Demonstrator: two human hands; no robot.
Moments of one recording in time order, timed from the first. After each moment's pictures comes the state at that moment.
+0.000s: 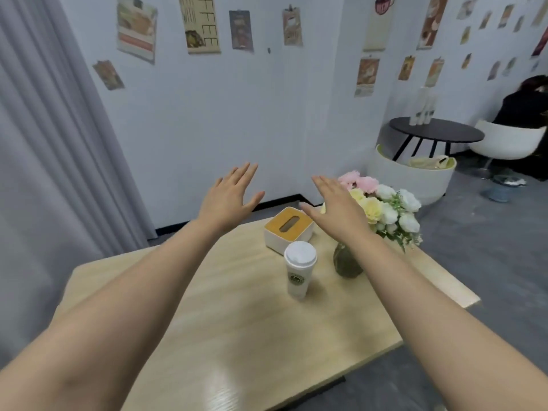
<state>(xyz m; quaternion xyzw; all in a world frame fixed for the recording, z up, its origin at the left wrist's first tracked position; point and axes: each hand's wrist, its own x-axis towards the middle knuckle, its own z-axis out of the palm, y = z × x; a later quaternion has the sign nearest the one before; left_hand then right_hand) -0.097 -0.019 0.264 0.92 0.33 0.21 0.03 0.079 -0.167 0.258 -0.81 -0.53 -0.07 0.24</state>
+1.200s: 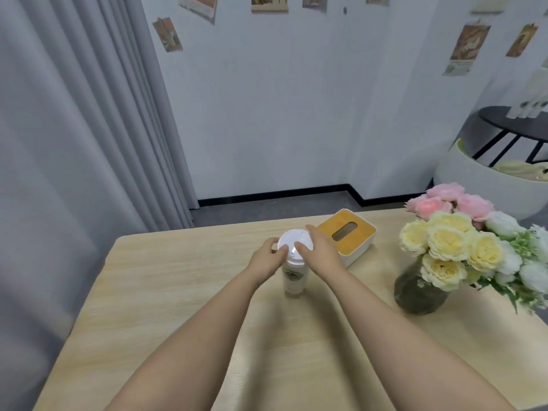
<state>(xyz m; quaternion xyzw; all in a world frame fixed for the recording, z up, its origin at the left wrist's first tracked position) -0.093 0.046 0.110 0.65 0.50 0.19 0.55 0.041 -0.001 0.118 -0.79 -0.49 0.22 0.29</state>
